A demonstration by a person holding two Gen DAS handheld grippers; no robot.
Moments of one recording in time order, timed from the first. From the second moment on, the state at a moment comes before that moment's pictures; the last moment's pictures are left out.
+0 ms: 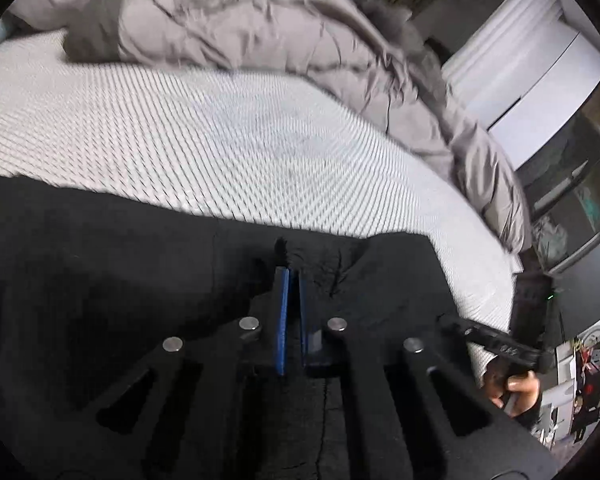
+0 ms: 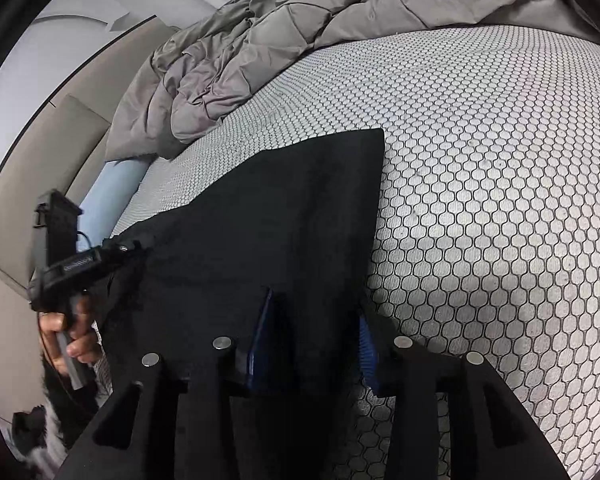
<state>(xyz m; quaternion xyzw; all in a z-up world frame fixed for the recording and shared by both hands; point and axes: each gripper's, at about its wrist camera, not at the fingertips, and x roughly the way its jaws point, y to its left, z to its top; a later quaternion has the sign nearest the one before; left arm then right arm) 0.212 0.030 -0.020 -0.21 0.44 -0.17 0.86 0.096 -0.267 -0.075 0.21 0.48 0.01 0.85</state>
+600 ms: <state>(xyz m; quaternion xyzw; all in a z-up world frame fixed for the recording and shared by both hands) 0.152 0.002 0.012 -0.11 0.40 -0.14 0.90 0.065 -0.246 -0.071 0.20 0.50 0.04 0.84</state>
